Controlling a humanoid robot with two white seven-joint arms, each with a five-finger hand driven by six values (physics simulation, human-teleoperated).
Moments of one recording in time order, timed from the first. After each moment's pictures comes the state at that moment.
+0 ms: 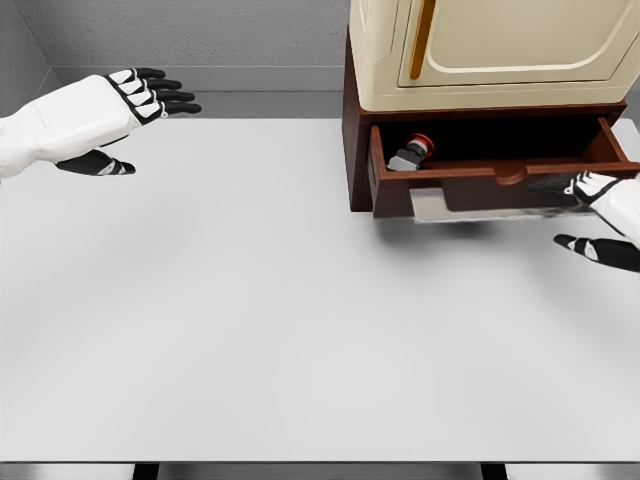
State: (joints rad) left arm -0.64 0.93 -0.53 -1.56 -0.41 -0.61 -0.19; right arm 0.08 -0.88 -0.01 -1.67 0.19 -0.61 0.13
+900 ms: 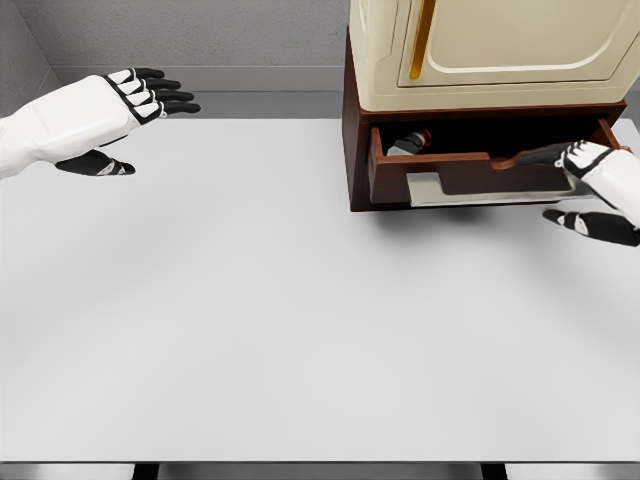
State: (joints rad) left arm -0.64 0.93 -0.53 -1.56 -0.41 -0.61 -0.19; right arm -0.02 -0.89 0.04 -1.68 0.17 -0.61 0.13
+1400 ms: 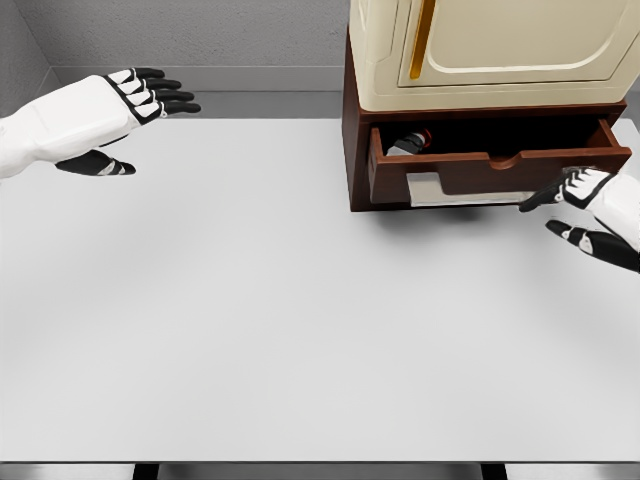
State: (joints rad) left arm -0.64 0.93 -0.53 -1.56 -0.41 -0.61 -0.19; right arm 0.12 -0.92 -0.03 -1.77 0.17 -0.61 0.13
